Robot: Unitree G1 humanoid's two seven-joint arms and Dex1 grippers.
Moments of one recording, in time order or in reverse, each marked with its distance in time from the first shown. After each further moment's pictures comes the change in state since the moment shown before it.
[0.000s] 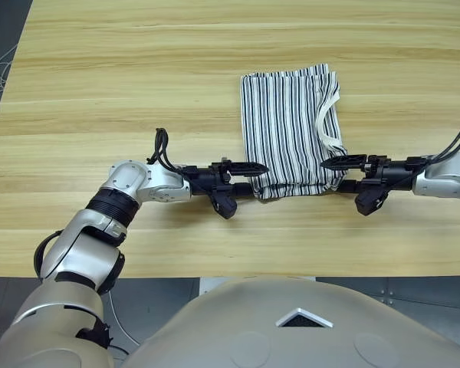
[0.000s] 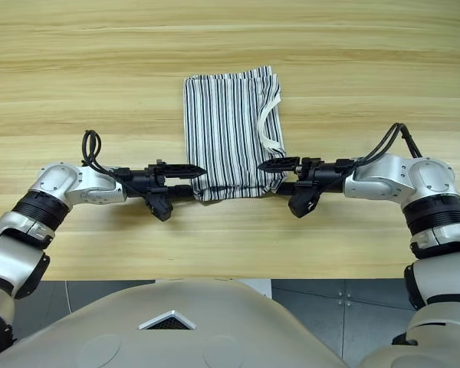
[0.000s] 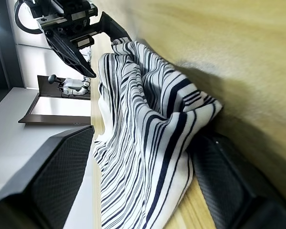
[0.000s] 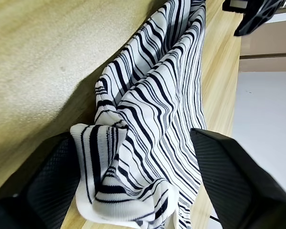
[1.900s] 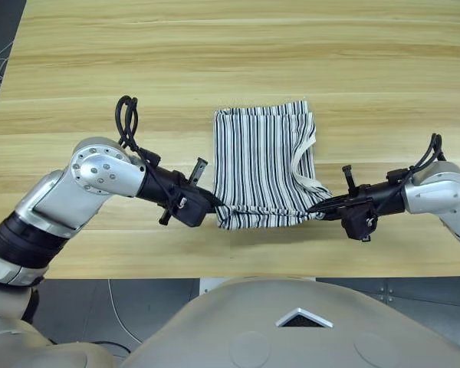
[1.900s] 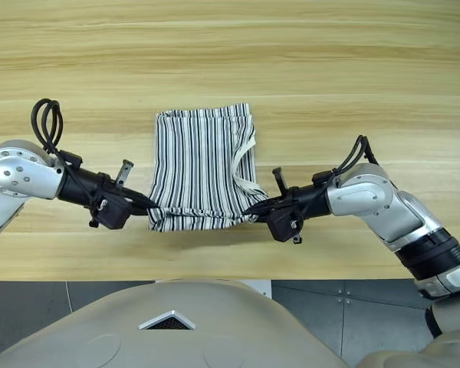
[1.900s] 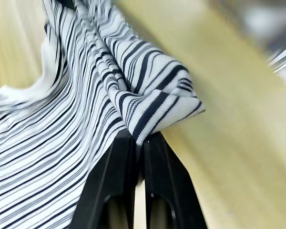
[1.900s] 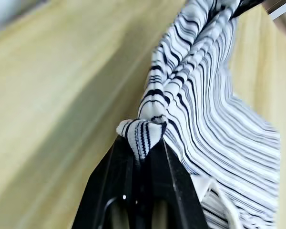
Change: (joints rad) left arm 0.222 0.495 0.114 -0.947 -1.254 0.906 -1.394; right arm 0.254 -0.145 0.072 -0.703 0.988 0.679 0.884
